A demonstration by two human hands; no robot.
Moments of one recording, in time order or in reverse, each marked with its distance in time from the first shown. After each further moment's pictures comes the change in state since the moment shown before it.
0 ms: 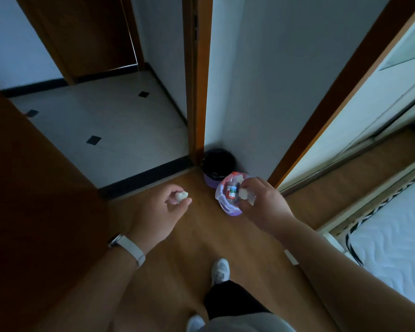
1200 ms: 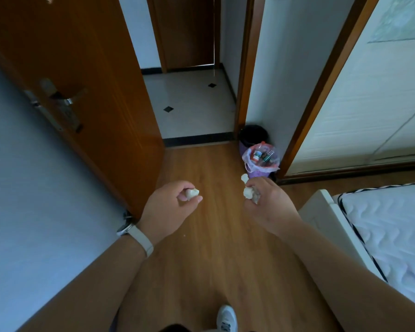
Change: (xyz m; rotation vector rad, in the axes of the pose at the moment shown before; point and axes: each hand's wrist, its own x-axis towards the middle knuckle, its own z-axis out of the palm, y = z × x) left_hand -0.514 0.198 0.084 0.135 0.181 -0.164; right_hand -0.469 0.063 -0.097 0.116 -0.158 -0.282
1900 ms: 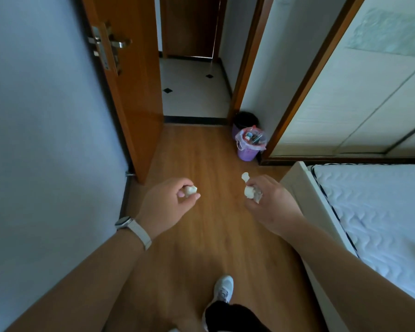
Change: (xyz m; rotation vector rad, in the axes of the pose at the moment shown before) left_hand -0.316 -0.035 -0.055 -0.044 0.072 0.097; right_hand -0.292 -0.133 0.037 -0.149 -0.014 -0.063
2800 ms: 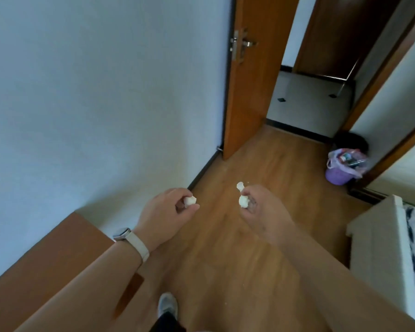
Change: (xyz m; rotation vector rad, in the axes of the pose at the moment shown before) left_hand -0.329 0.227 0.056 0.296 0.315 -0.579; right_hand -0.226 0.036 -0.032 0.225 -0.388 -0.488
